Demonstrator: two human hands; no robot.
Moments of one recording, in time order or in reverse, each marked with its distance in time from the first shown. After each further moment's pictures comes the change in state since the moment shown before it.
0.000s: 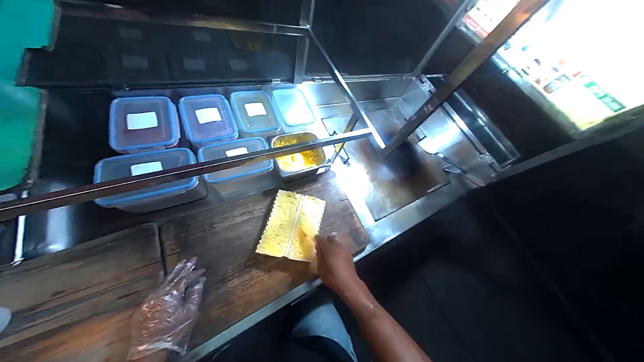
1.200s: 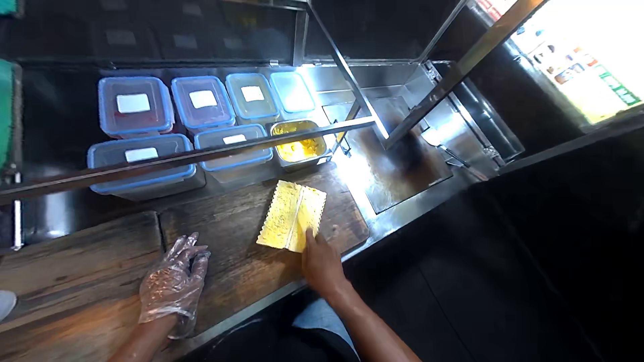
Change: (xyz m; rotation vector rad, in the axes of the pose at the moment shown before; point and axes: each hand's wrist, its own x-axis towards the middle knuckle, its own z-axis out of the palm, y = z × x) left_hand 0.034 0.007 -0.006 0.040 -0.067 -0.082; right_hand -0.010 -0.027 0.026 -0.053 -0.088 0.064
